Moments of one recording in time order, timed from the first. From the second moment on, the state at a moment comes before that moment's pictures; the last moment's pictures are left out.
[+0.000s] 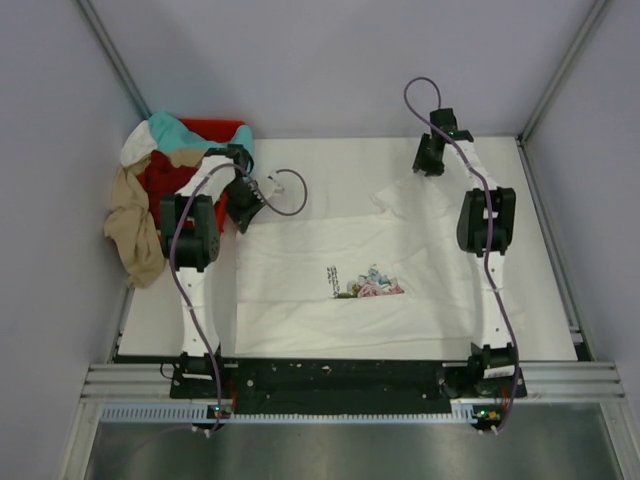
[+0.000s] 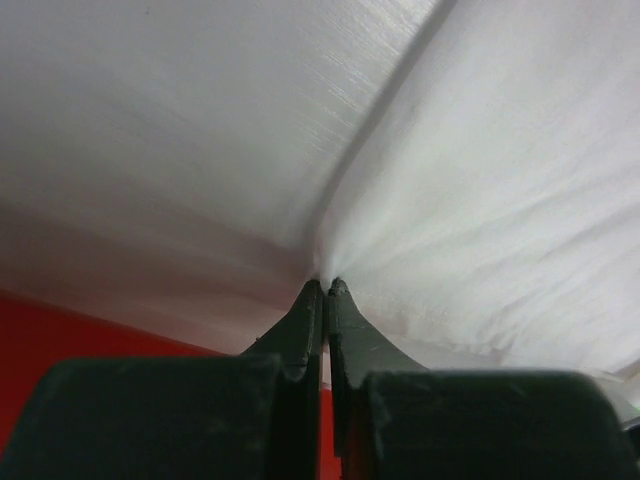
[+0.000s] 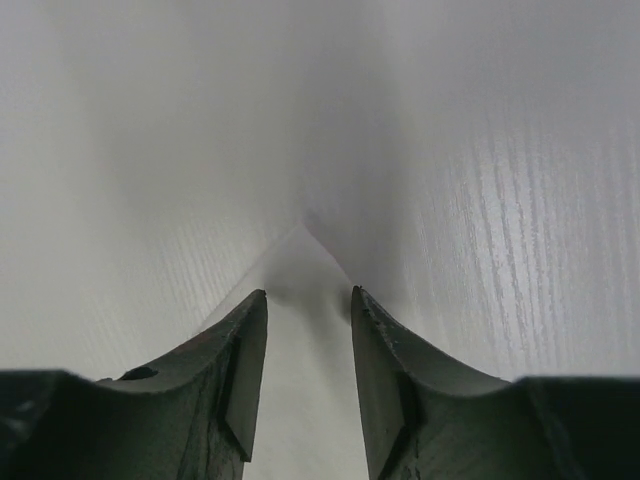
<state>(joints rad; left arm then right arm) -0.07 2.29 1.91 -1.17 0.16 0.83 0.10 2.55 2.35 -0.73 0.03 0.37</state>
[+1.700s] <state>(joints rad) -0.18 1.63 1.18 -1.09 0.19 0.95 -0.05 1.17 0.91 -0.73 0.05 0.30</state>
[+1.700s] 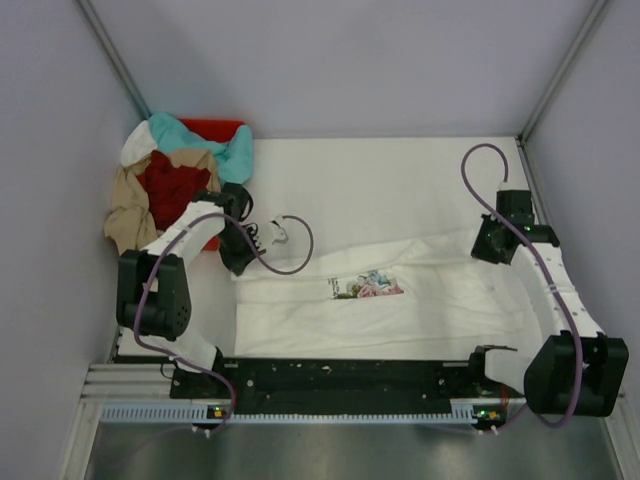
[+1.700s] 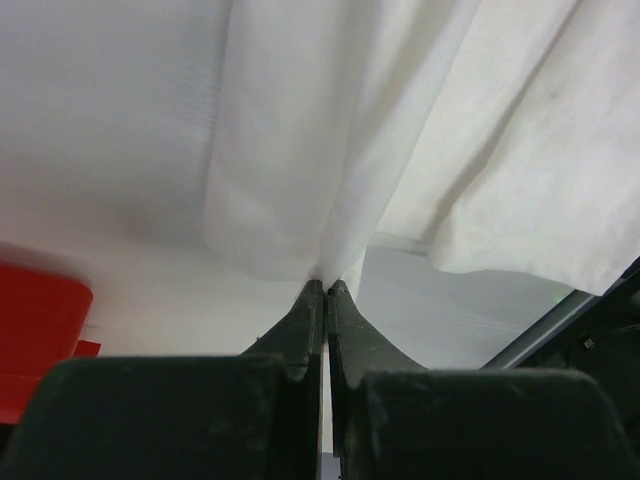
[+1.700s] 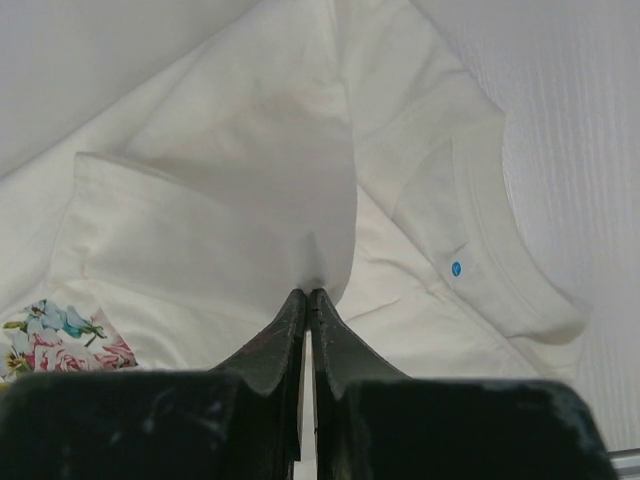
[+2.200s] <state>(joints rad) -0.18 1.59 1.28 -1.04 0.11 0.98 -0.06 1.09 0.95 -0.83 0.09 0.32</state>
